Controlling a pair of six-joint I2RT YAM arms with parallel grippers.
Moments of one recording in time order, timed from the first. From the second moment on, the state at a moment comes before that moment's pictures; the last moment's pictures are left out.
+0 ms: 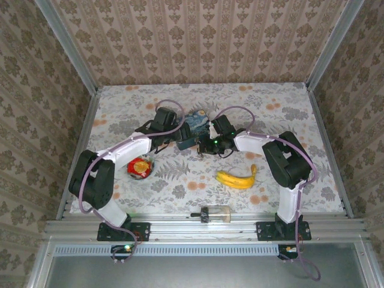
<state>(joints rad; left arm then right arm) -0.57 1.63 1.08 -0.27 -0.03 -0.59 0.51 1.92 1.14 -0.18 -0.43 0.60</state>
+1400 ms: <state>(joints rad) -0.62 1.67 0.97 -0.15 -0.10 -0.64 0.47 1.87 0.77 0.57 -0.67 1.06</state>
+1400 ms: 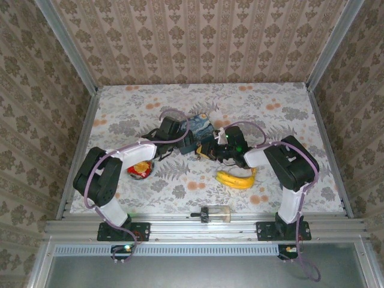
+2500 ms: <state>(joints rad) -0.83 1.74 1.18 -0.46 -0.43 -0.52 0.47 1.75 0.81 0.07 -0.44 0.81</state>
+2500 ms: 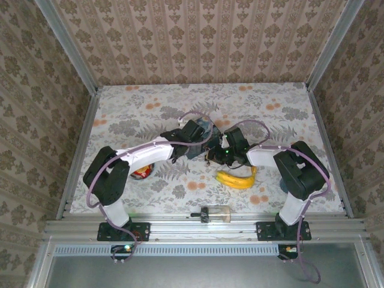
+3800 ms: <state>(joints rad) -0.82 1.72 1.10 -0.33 -0.45 -0.53 0.46 1.75 0.80 0.25 -0.37 0.98</state>
